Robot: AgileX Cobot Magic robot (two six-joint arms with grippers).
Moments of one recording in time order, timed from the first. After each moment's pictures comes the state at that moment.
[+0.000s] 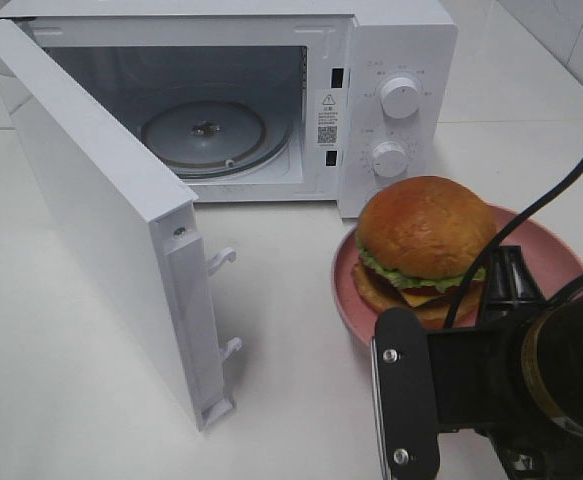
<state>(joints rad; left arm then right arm) 0.09 0.00 -0.52 -0.20 1.09 0.12 1.10 1.33 -0.58 -0.59 0.75 0.00</state>
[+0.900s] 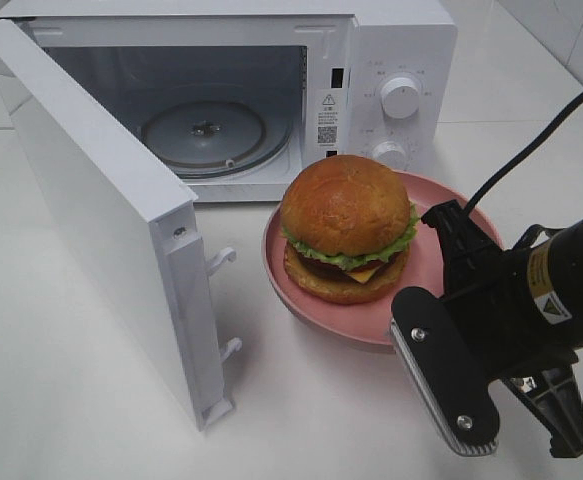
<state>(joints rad) 0.09 0.00 -0.52 -0.20 1.09 0.12 0.75 1.32 -0.57 -0.34 0.43 -0.90</state>
